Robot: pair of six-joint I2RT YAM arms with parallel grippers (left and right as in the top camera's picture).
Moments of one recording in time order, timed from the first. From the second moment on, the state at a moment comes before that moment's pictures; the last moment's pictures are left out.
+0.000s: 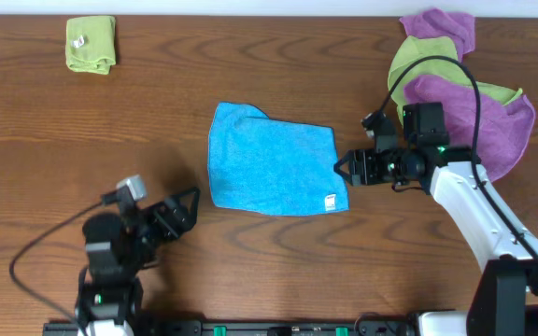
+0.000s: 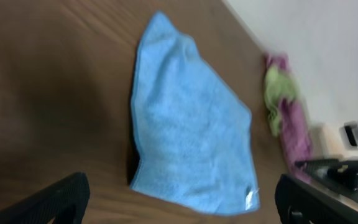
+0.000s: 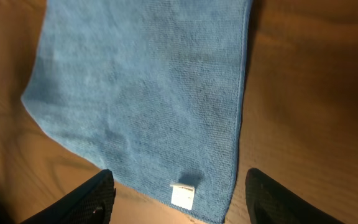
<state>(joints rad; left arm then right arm) 0.05 0.69 0.24 -0.10 0.52 -0.66 0.08 1.55 0.96 -0.58 -0.53 0.01</state>
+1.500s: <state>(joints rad) -0.31 2.00 1.18 0.00 -0.09 -0.21 0.05 1.55 1.00 -0.49 -0.55 0.00</state>
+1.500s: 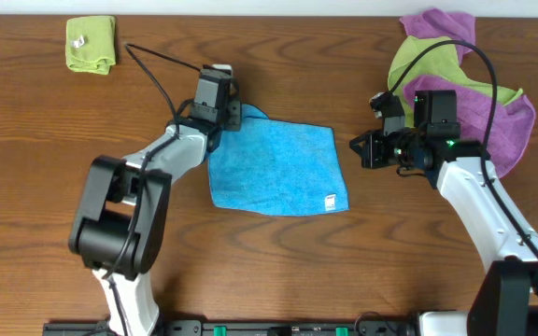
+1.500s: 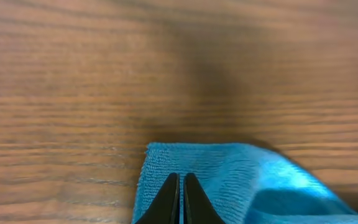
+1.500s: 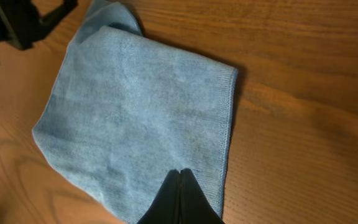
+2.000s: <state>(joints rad) -0.31 2.08 1.18 0.06 -0.09 -0.19 0.05 1.55 1.00 -0.61 -0.59 0.00</state>
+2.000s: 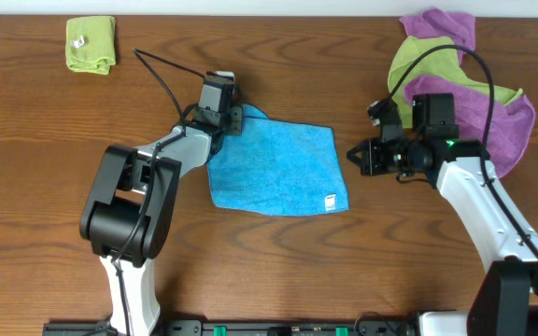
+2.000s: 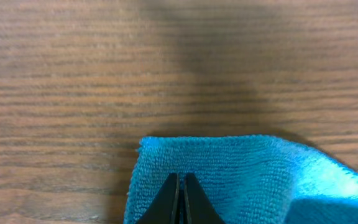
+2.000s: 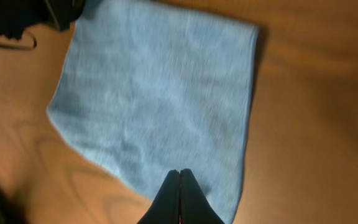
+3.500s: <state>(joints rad) -0.27 2.06 1.23 -0.18 -0.22 -0.14 0.33 1.81 1.01 -0.65 -0.18 0.04</state>
